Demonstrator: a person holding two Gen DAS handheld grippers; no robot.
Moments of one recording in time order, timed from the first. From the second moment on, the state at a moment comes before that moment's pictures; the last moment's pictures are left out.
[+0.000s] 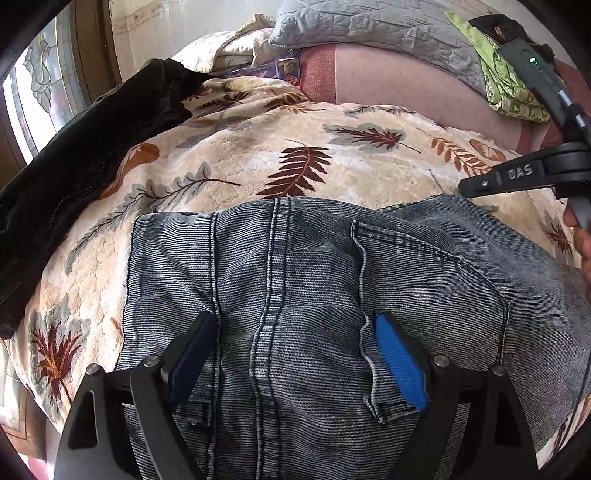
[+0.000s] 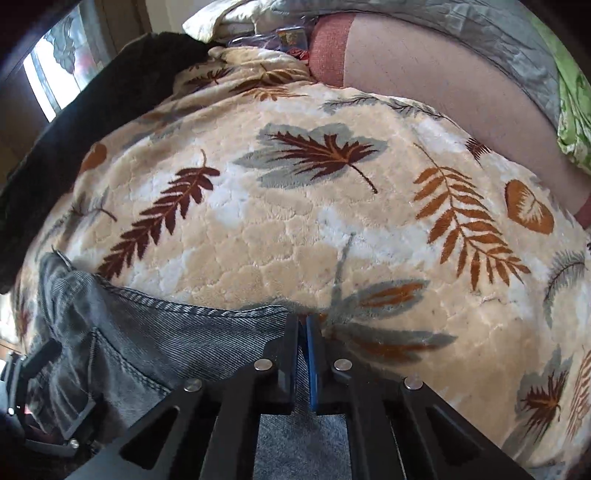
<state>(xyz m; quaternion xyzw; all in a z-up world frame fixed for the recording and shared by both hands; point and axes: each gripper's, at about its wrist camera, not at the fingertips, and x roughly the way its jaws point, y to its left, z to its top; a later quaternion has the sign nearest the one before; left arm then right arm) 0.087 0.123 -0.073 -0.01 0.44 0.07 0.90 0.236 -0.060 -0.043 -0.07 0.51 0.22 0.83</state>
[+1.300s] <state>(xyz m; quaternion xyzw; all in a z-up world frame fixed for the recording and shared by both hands) 0.062 0.089 -0.043 -0.05 0.39 0.03 0.92 0.061 -0.431 -0.092 0.36 0.54 0.09 0.76</state>
